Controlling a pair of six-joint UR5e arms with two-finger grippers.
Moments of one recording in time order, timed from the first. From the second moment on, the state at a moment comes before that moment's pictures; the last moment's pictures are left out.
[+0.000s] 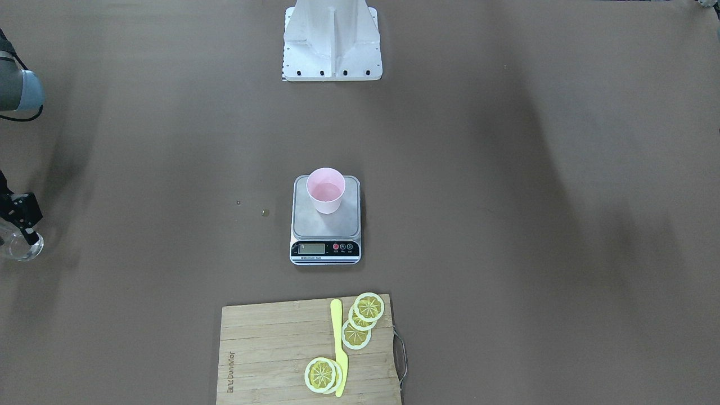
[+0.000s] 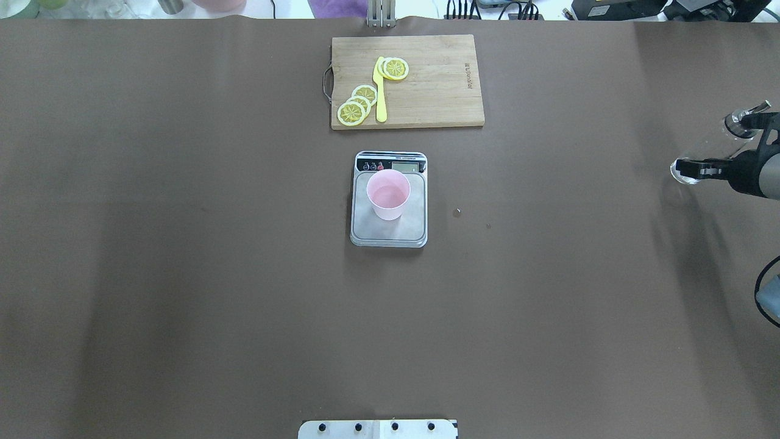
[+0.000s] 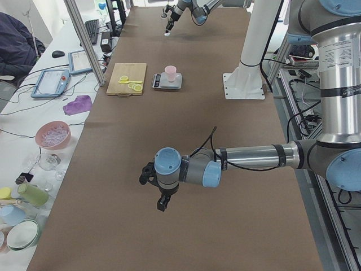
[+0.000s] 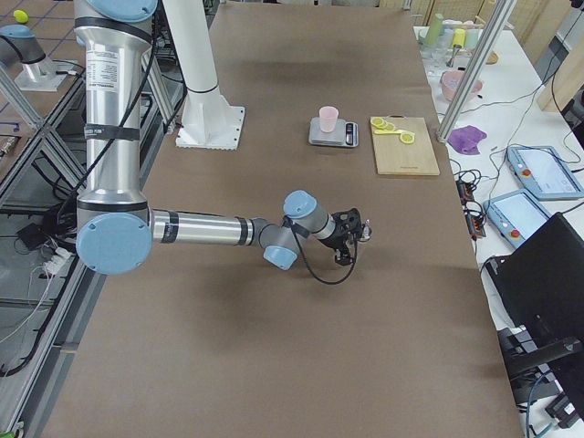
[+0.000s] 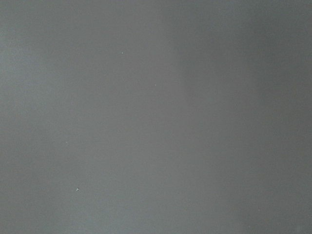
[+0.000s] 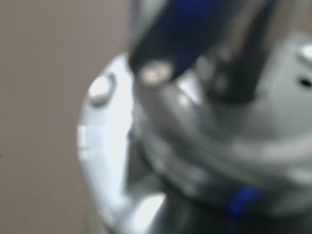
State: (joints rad) left arm -1.52 -1.41 -1.62 -1.82 -2.35 0.23; right arm 0.97 -1.62 1.45 -0.44 1.75 0.90
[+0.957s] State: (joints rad) left arm -1.52 -1.41 -1.61 -1.82 -2.35 0.23; right arm 0.94 -1.62 1.43 -0.44 1.69 0.89
